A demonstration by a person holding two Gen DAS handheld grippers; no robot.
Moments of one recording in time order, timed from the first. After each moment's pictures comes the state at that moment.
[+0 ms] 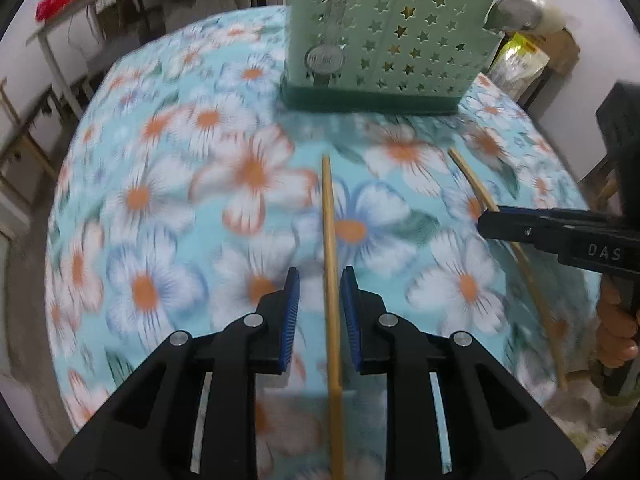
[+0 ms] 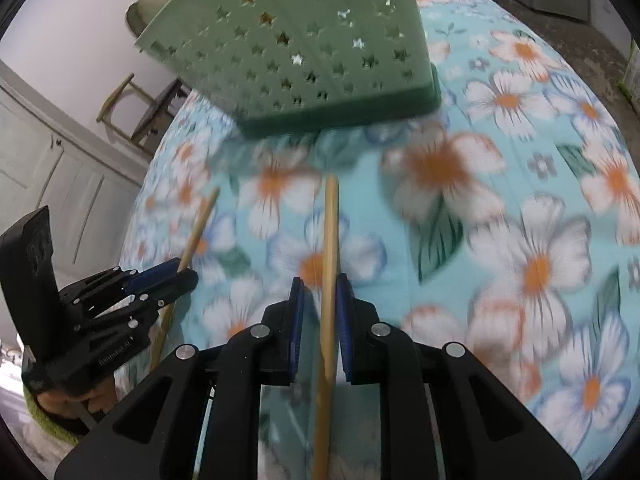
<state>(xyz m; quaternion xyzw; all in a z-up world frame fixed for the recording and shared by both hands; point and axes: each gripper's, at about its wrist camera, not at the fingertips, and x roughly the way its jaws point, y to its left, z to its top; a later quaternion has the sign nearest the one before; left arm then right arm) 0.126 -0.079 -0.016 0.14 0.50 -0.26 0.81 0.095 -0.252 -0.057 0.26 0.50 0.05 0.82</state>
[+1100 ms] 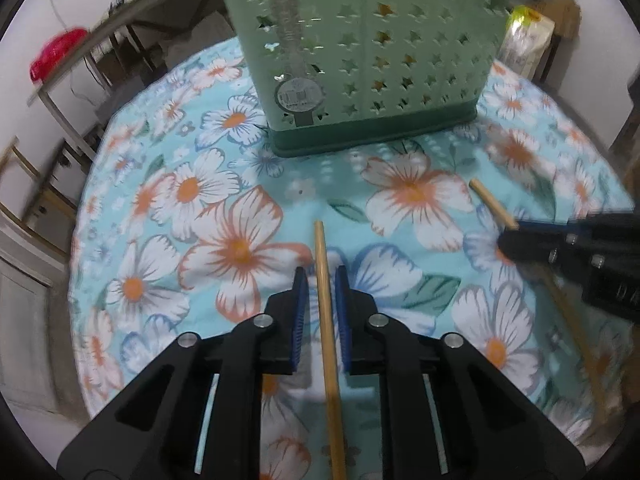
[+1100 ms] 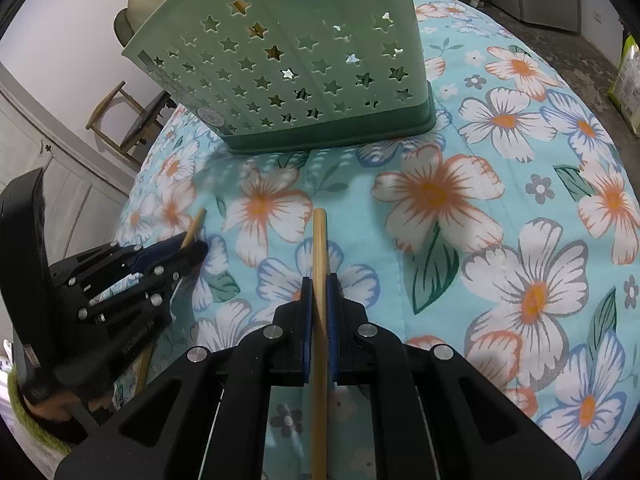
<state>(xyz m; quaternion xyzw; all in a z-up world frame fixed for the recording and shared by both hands) 0.147 -0.118 -0.020 0.20 0.48 -0.24 0.82 0.101 -0.253 -0.056 0.24 0.49 0.03 0.84</state>
